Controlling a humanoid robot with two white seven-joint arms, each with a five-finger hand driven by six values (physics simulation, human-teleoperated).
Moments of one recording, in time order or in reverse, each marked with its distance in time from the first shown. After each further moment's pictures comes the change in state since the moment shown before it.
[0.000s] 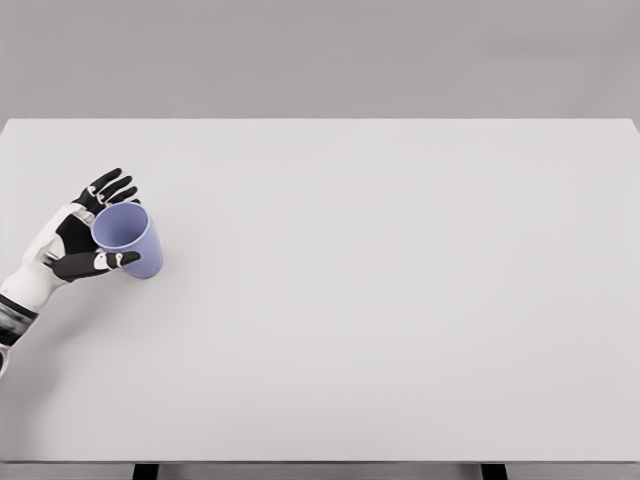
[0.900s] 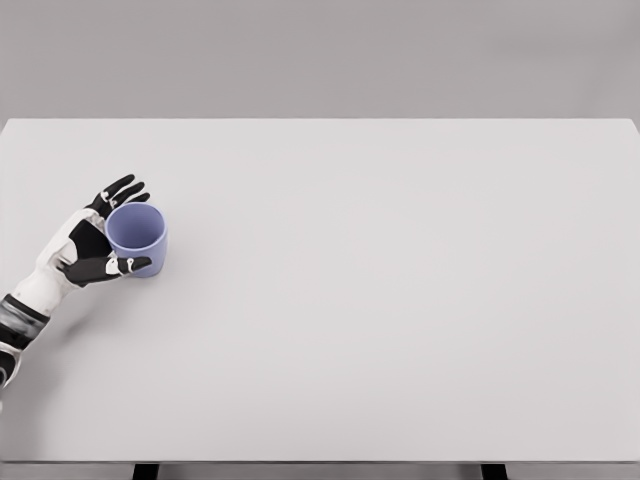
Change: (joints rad) left arm 0.002 -0.018 -0.025 -0.005 0.004 0.000 0.000; right arm 0.000 0.000 0.000 0.000 0.000 0.000 0.000
